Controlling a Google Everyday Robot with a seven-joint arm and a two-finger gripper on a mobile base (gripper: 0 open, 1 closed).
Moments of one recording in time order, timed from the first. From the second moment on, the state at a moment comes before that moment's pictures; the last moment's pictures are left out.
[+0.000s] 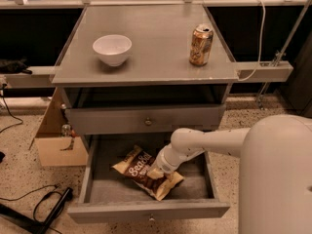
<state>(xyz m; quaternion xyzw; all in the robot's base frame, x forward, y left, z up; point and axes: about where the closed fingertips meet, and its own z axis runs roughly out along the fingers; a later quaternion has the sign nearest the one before) 0.551 0.014 0.426 -0.56 0.79 0.21 0.16</state>
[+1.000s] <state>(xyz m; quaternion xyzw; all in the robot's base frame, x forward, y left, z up) 0.548 0.008 0.444 -0.56 0.78 0.20 0.17</state>
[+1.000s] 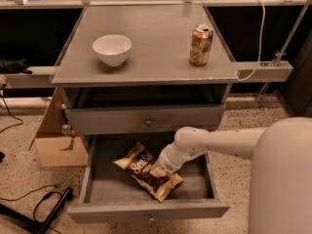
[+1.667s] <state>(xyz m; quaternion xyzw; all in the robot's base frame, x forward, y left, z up) 0.484 -0.038 0.567 -0.59 0.76 0.18 0.20</state>
